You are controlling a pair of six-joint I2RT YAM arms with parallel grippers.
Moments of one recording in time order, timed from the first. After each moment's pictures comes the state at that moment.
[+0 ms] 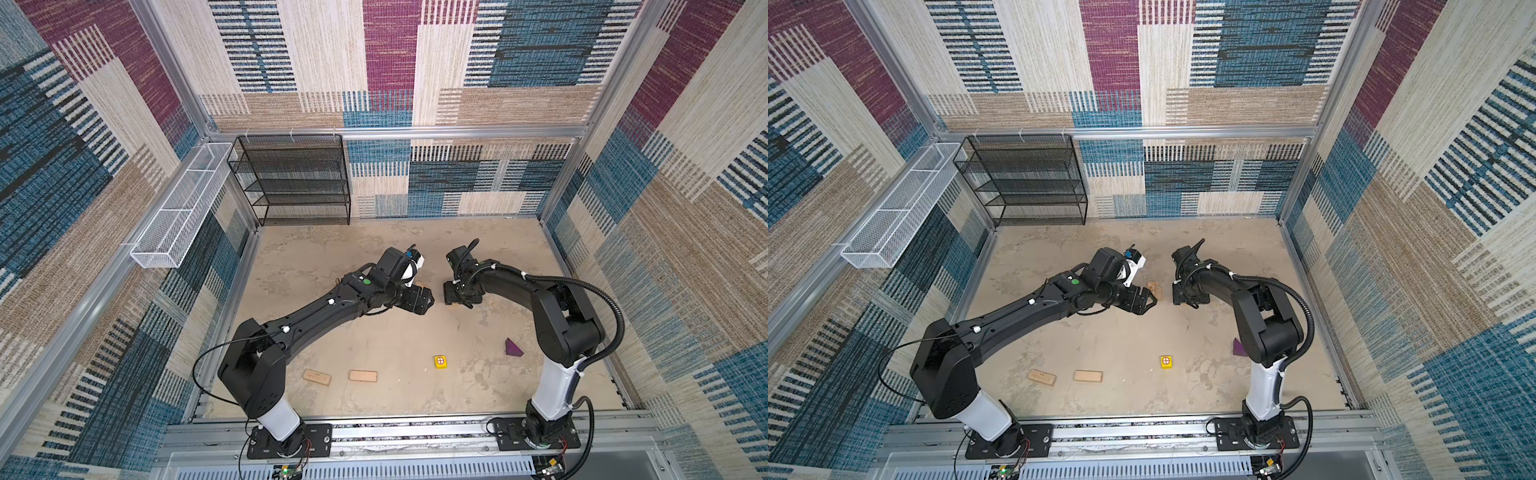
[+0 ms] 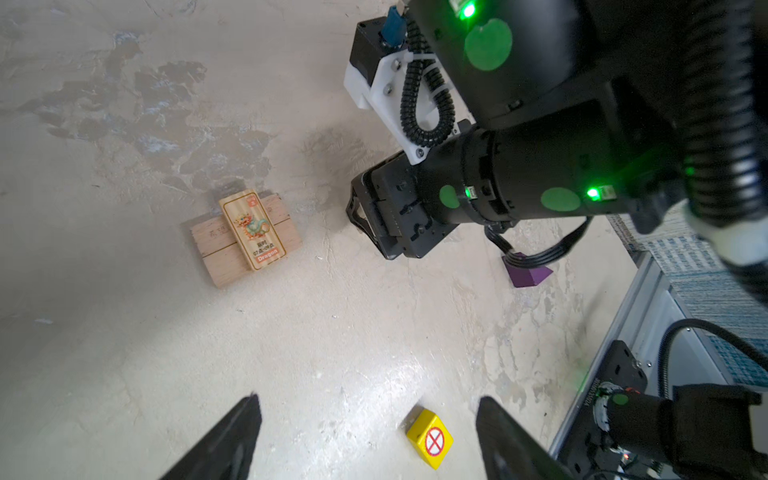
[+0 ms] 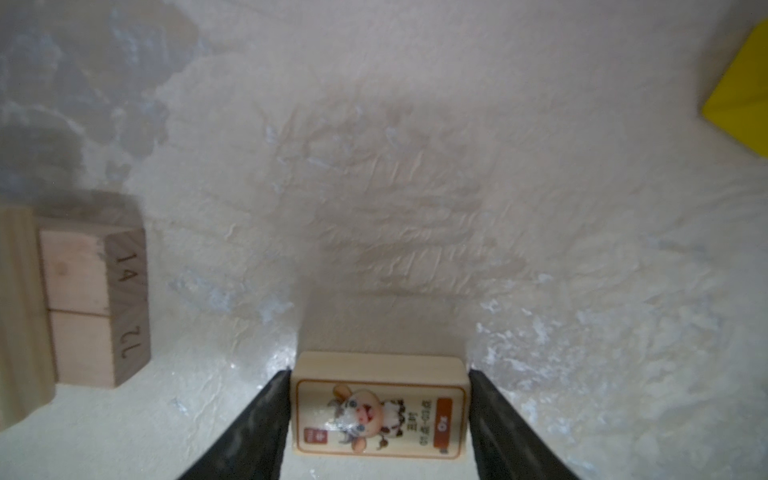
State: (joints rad) left arm -0.75 1.64 1.30 -0.48 0.23 -0.34; right arm 0.39 1.88 1.23 -0.63 0.11 0.35
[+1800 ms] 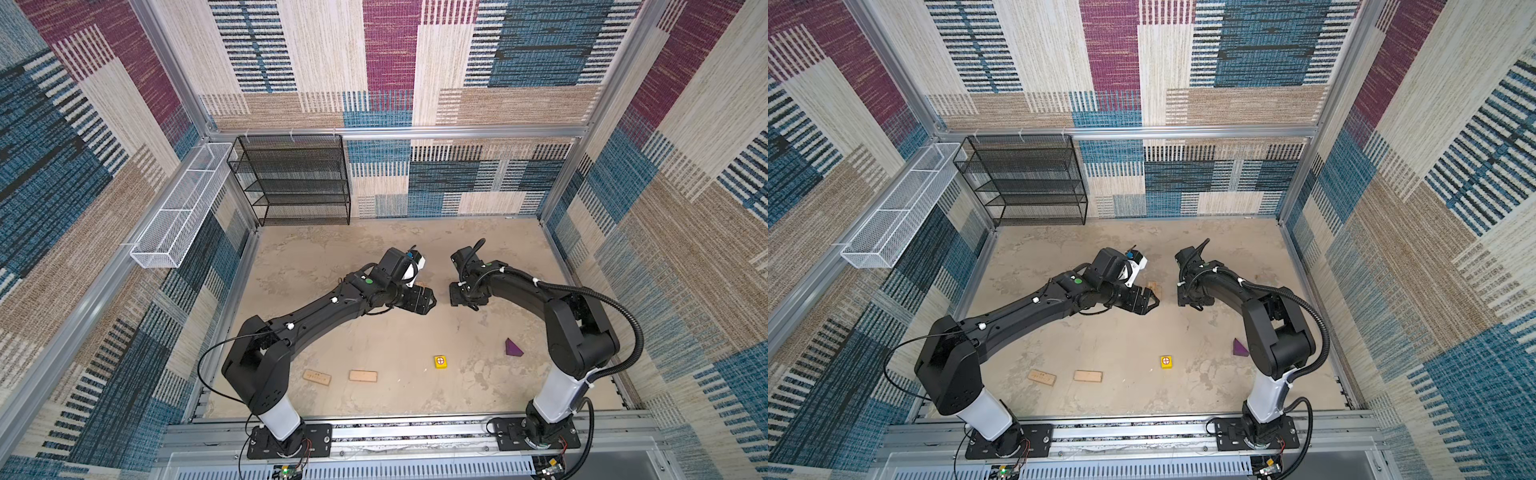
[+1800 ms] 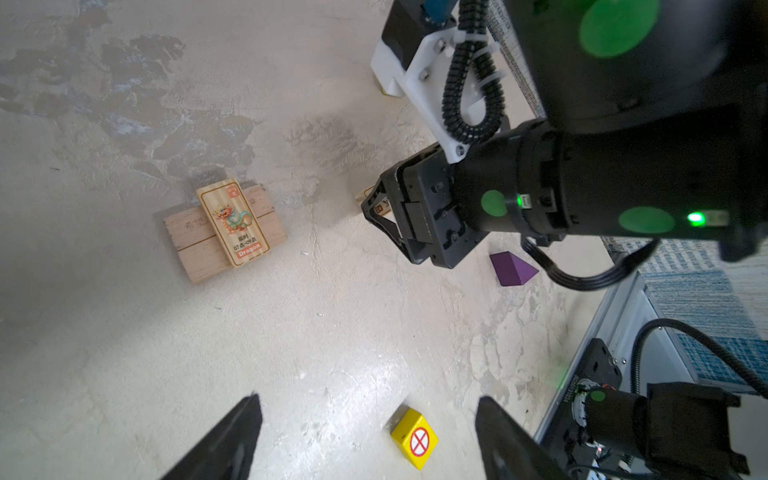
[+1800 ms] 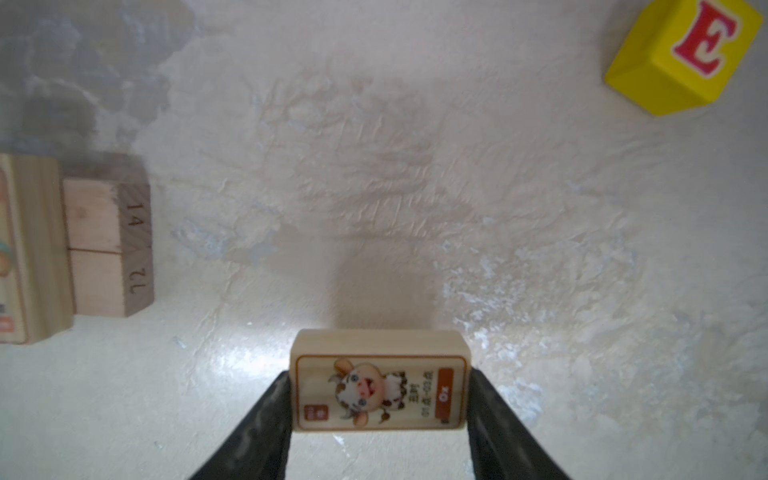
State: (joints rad) left arm -0.74 1.67 1.30 -0.47 0.27 -0.37; right arm 0.39 1.77 1.19 -0.67 0.12 0.37
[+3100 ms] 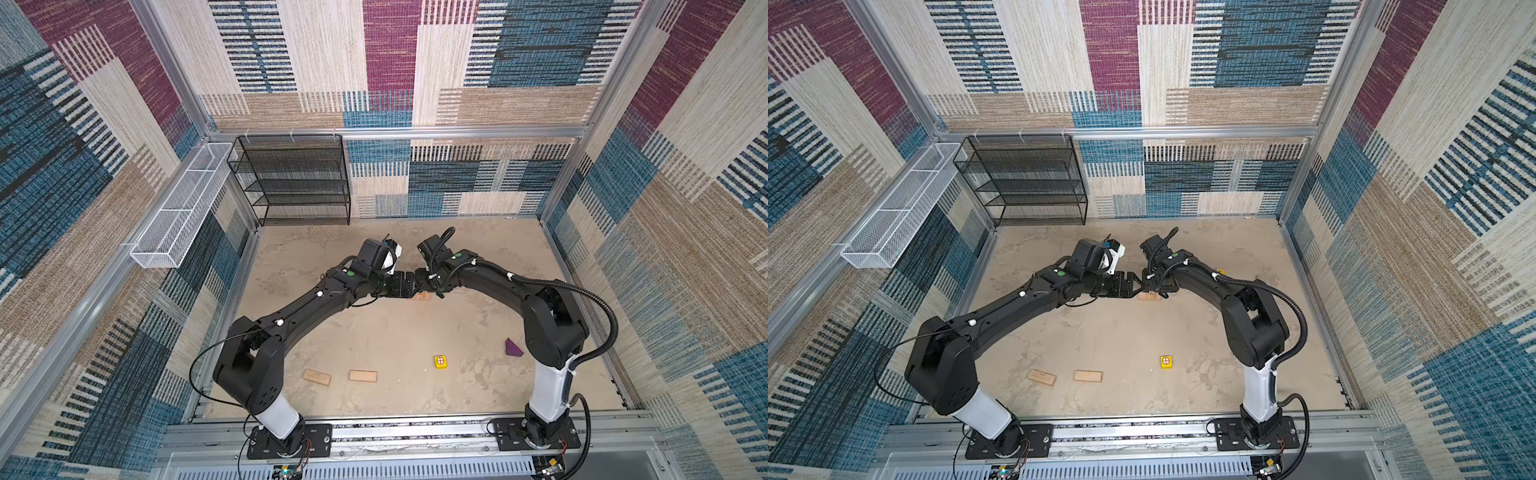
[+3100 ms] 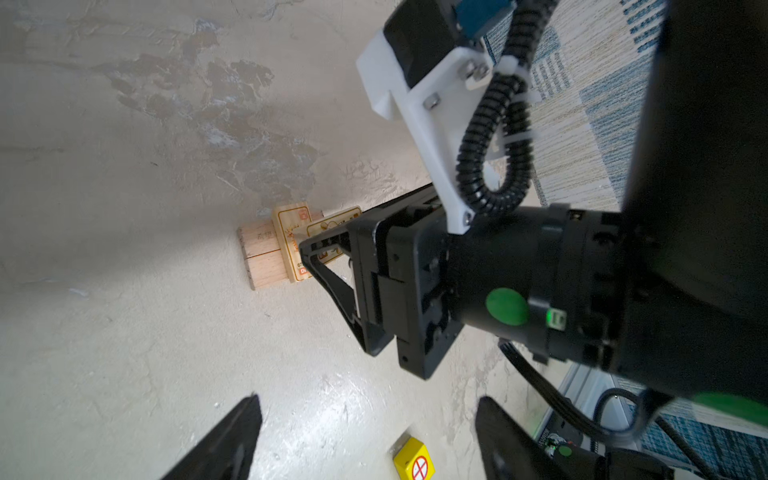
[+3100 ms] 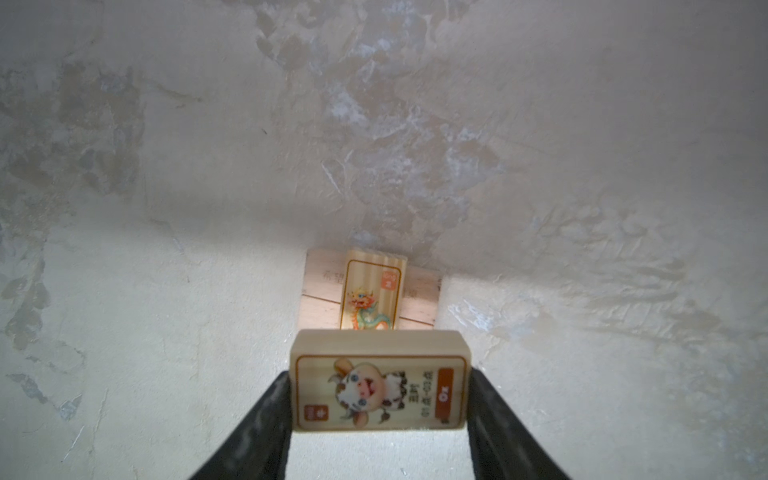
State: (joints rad) left arm -0.60 1.63 1.26 -0.42 0.35 -0.48; right arm 0.57 1.92 1.47 -0.66 0.06 0.51
